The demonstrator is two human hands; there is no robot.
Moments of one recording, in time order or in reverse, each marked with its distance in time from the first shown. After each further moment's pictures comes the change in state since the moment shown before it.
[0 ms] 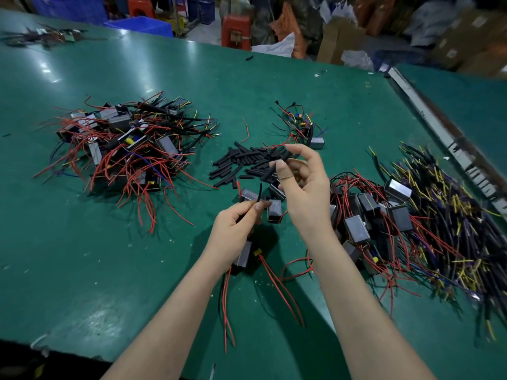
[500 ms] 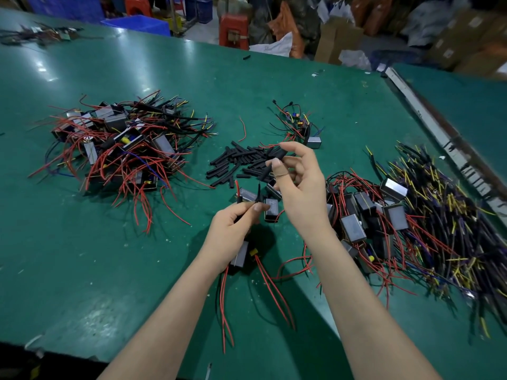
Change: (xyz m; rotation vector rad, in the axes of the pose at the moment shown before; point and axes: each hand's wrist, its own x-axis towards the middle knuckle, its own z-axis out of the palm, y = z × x) left_hand 0.001 -0.004 -0.001 0.065 -0.010 -0.005; right_hand 0.003 -0.003 -0.002 -0.093 -0.040 0.003
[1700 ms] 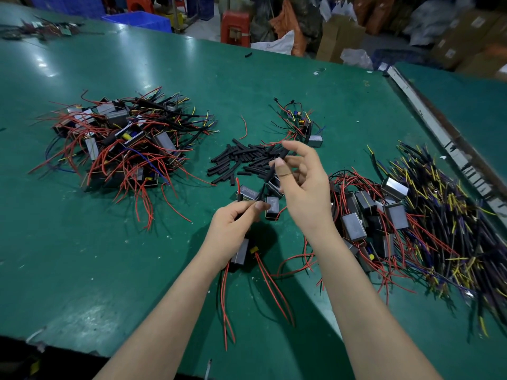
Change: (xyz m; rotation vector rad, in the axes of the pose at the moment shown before) left_hand -0.003 0.004 0.003 0.007 0.008 0.021; right_hand -0.002 0.002 -0.007 -0.040 -0.019 -0.003
